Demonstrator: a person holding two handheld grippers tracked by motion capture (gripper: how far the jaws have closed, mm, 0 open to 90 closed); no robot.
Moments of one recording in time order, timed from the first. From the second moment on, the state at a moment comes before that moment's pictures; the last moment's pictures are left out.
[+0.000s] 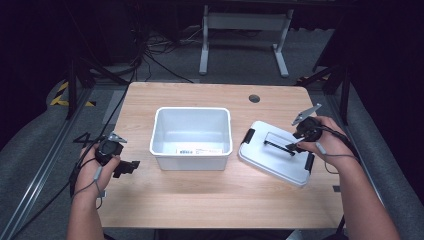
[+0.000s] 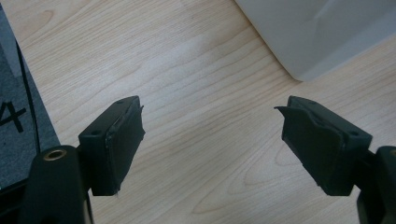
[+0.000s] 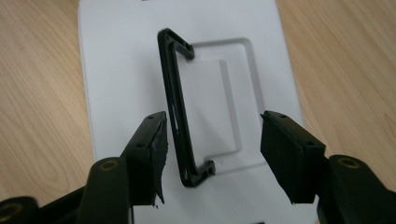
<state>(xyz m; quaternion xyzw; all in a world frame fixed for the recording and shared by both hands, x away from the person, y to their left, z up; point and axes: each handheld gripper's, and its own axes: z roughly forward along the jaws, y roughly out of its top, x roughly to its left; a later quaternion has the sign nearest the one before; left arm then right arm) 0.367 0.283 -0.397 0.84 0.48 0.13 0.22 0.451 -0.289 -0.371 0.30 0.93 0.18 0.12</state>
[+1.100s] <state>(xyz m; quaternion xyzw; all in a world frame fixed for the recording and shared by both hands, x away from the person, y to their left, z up) 0.369 0.286 -0.398 0.83 0.49 0.13 0.23 0.477 -0.239 -0.380 0.24 0.97 0.05 0.10</state>
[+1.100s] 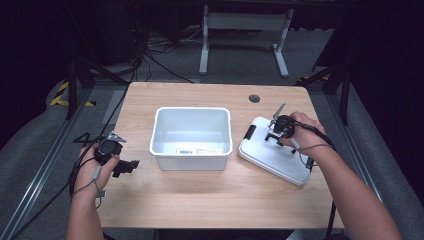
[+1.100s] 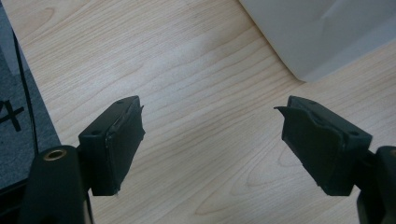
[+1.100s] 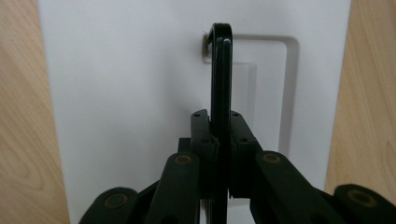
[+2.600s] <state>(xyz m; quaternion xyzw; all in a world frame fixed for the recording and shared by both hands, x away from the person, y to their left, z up) 0.368 0.289 -0.395 0.83 0.49 0.13 0.24 0.460 -0.170 -0.232 0.13 0.97 0.10 0.16</state>
